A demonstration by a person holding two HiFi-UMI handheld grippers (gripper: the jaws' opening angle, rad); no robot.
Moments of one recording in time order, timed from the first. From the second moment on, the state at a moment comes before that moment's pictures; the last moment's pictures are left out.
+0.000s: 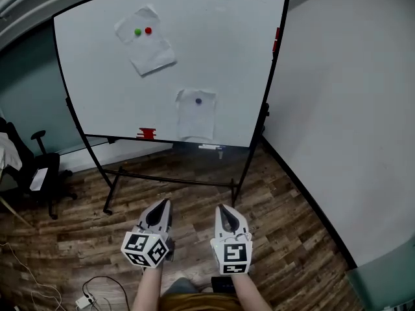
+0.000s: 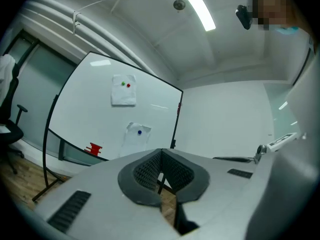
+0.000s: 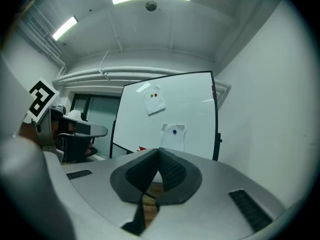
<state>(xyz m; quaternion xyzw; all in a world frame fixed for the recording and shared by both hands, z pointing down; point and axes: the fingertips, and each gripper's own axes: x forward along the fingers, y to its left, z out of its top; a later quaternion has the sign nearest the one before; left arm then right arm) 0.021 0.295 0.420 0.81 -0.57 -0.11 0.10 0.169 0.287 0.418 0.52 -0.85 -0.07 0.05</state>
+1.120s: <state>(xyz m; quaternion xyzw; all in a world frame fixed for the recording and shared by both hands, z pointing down) -0.052 0.000 0.429 0.81 -0.57 -0.11 0.11 0.087 -0.003 0.416 0.53 -0.84 -0.08 0.07</state>
